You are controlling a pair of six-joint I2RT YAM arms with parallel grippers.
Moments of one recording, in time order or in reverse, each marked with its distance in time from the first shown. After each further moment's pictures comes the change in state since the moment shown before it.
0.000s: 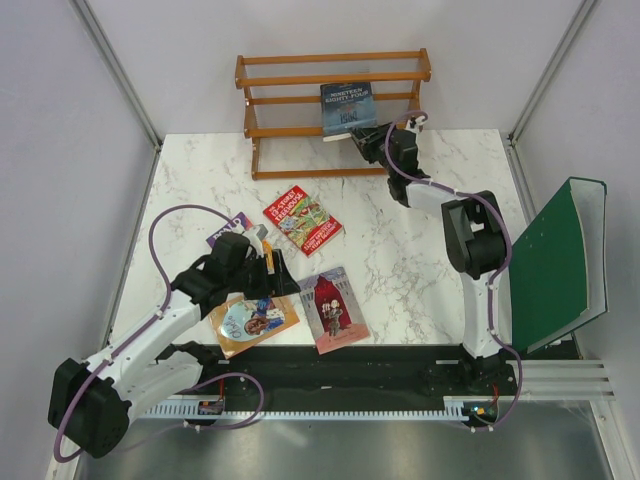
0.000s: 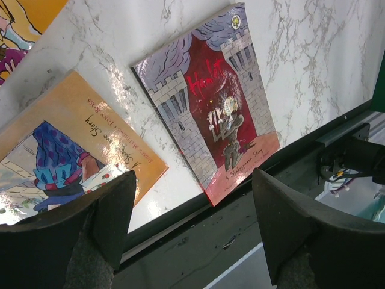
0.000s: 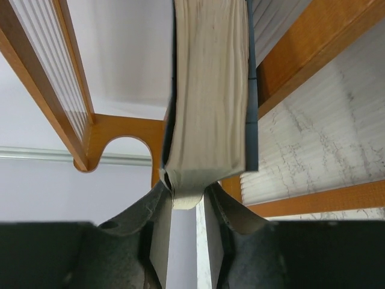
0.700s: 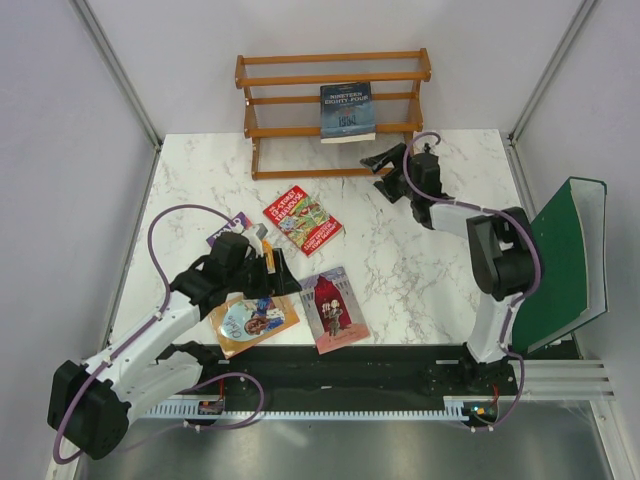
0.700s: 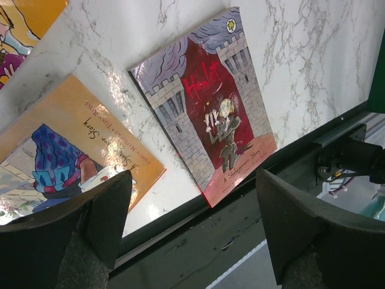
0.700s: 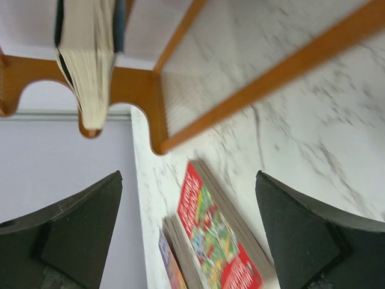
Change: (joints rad) left arm 0.000 -0.011 0.000 0.005 0.004 -0.001; right arm -0.051 -0.208 -0.333 -0.092 -0.134 -0.129
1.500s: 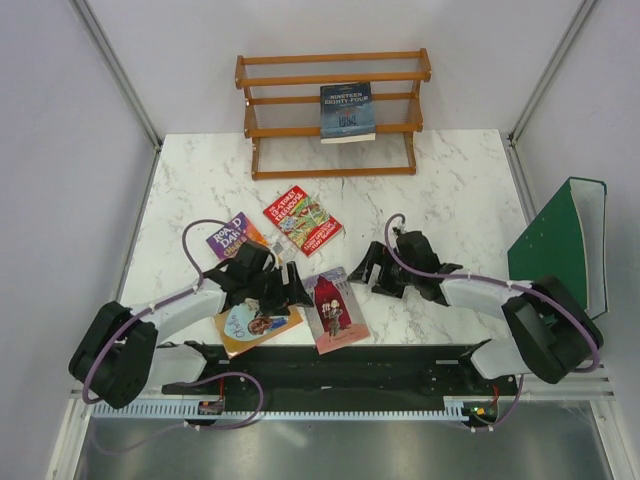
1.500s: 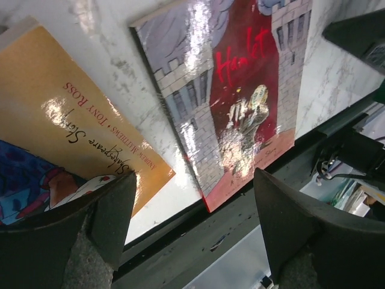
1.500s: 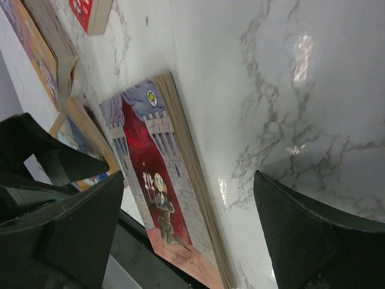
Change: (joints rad) left arm -0.033 0.290 -0.116 0.222 0.109 -0.144; right arm 0.266 -0.567 -0.666 -0.395 -0.124 -0.272
